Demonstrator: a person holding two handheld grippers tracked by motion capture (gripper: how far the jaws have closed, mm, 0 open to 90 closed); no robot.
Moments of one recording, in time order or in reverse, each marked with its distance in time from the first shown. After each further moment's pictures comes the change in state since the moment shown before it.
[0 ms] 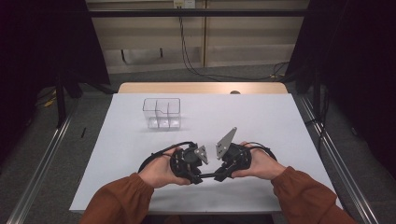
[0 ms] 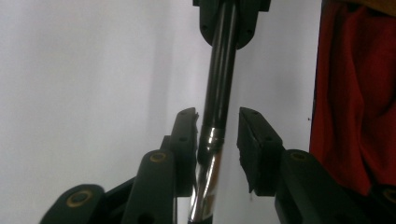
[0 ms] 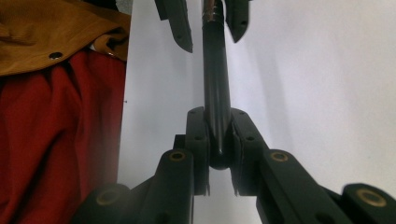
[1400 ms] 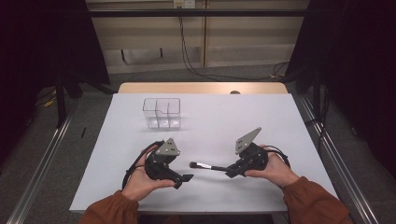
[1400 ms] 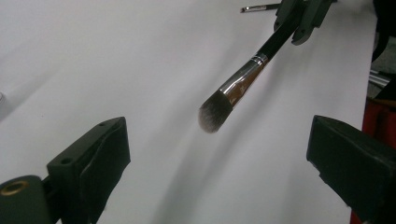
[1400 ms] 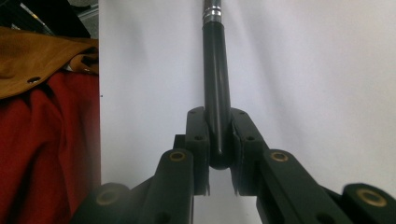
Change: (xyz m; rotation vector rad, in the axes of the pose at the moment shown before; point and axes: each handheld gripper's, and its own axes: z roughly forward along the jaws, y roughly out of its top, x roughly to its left) left arm 0.000 -0.066 -0.021 -0.400 0.196 -0.245; right arm -0.002 -0.050 -0.016 -0.148 -0.093 0.170
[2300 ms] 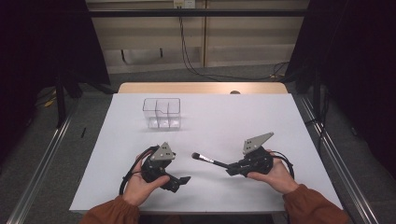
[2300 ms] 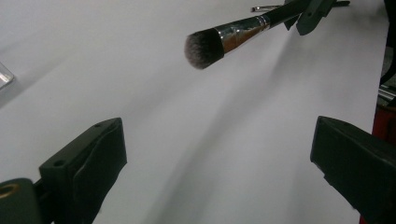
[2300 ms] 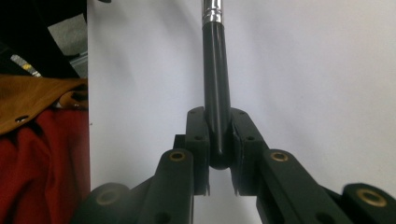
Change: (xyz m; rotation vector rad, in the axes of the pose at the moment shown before) left arm -0.002 -0.018 -0.001 -0.040 0.048 -0.034; right arm 0.004 -0.021 -0.002 -0.180 -0.076 0.082
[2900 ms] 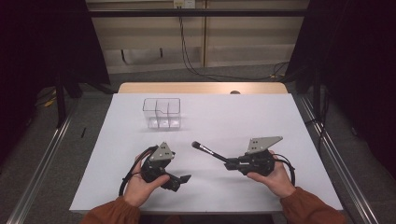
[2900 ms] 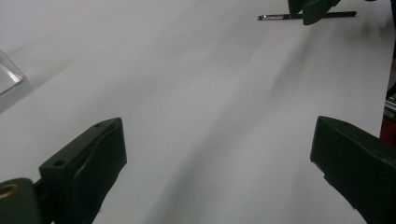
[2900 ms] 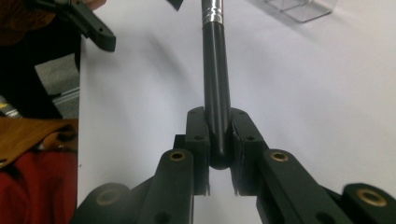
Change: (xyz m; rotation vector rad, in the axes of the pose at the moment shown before) left arm 0.000 -0.002 0.001 -0.034 0.017 -0.025; right arm 0.010 -0.002 -0.006 -0.189 -0.084 -0.013
